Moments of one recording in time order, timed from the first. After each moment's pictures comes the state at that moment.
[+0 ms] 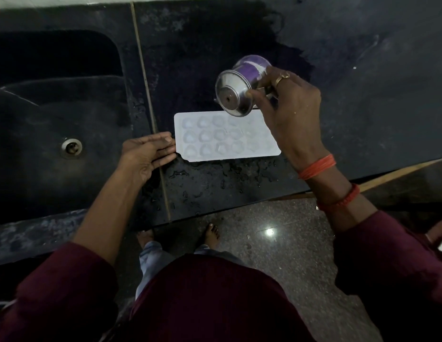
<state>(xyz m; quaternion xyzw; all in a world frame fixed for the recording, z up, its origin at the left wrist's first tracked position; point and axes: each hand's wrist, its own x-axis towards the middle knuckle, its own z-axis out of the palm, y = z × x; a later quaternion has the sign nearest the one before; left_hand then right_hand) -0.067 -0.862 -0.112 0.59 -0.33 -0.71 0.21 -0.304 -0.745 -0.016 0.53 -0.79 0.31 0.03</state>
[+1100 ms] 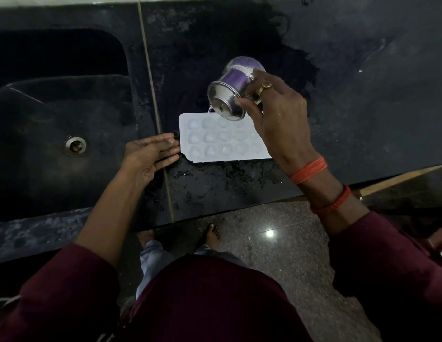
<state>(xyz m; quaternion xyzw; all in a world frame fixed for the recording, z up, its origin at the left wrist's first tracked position) -0.061 -0.862 -0.114 0.58 -0.31 -0.72 0.21 -0.286 -0.755 -0.028 0.59 -0.75 0.30 0.05</state>
